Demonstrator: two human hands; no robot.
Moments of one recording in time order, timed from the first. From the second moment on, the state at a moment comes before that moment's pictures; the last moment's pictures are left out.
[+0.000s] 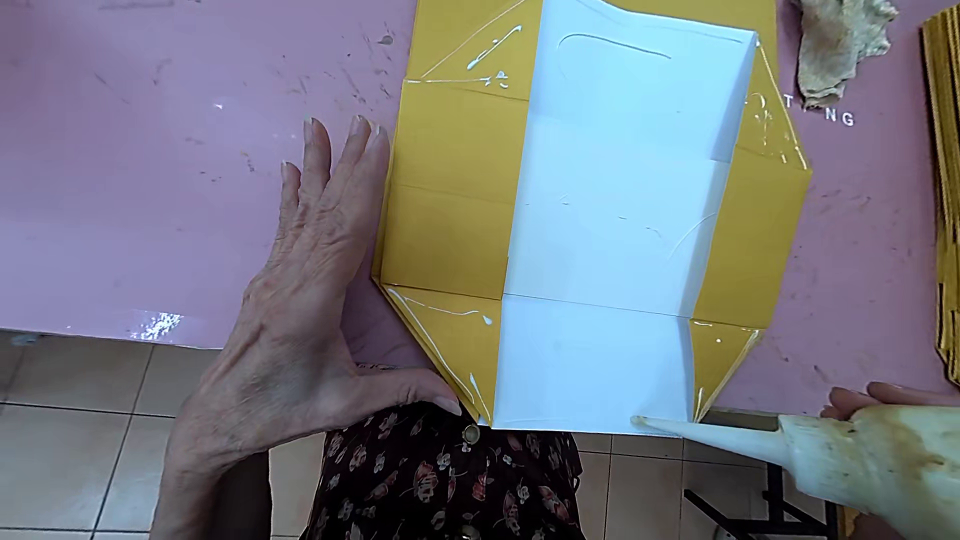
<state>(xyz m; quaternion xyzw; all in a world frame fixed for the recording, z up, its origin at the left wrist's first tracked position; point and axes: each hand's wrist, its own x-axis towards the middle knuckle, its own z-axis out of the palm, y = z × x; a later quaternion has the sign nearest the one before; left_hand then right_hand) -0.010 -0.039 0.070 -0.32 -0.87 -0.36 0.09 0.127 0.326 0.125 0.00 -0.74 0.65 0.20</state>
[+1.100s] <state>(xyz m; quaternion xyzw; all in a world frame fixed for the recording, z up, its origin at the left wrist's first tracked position) -0.009 -0.030 0.071 -0.30 -0.87 -0.39 0.10 0.070 0.263 0.117 0.09 -0.75 0.63 0.17</state>
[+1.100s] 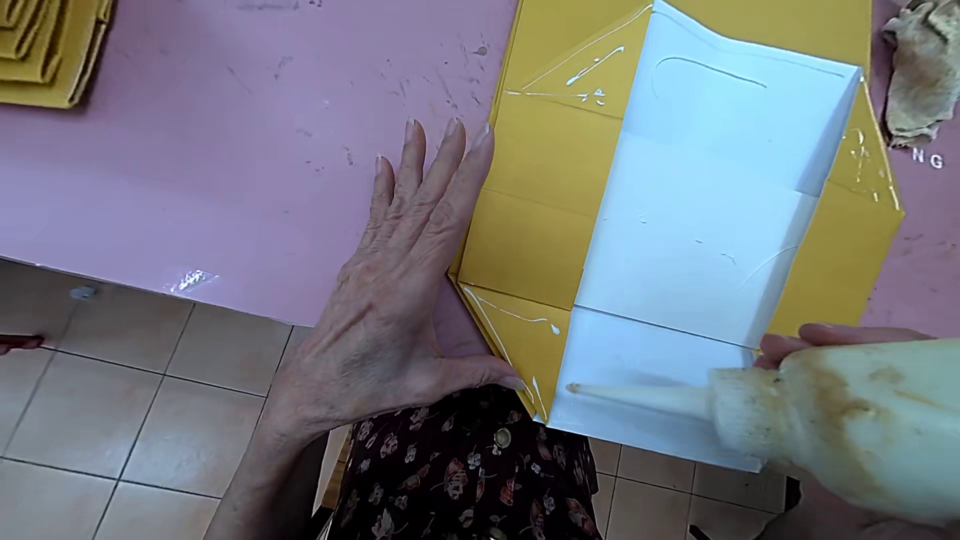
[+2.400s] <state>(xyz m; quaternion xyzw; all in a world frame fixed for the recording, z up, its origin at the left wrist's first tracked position) -0.010 -0.027 0.069 -0.30 -0.84 -0.43 0.12 0.025 0.248 0.135 0.13 -0.79 0.58 0.15</state>
